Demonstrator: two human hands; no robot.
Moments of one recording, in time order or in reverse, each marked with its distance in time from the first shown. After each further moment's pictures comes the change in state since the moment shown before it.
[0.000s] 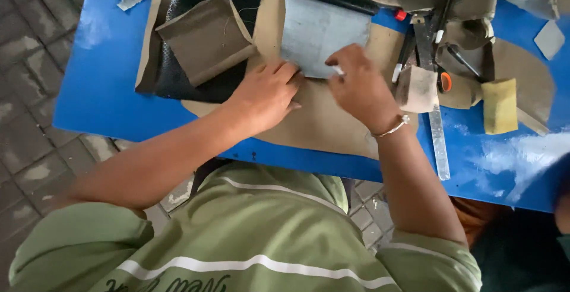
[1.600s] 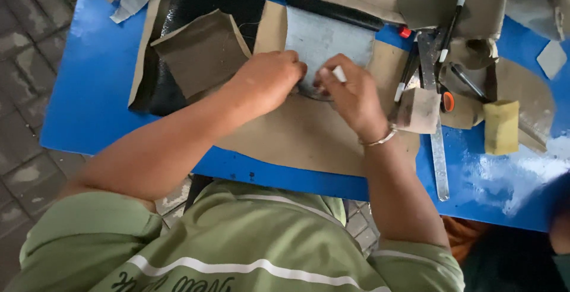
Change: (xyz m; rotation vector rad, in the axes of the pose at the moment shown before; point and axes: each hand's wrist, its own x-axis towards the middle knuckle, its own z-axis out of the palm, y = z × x) left_hand 0.052 -0.051 -0.003 -0.259 -0.113 -0.017; right_hand 0.029 -0.016 0.007 0.703 -0.013 0.315
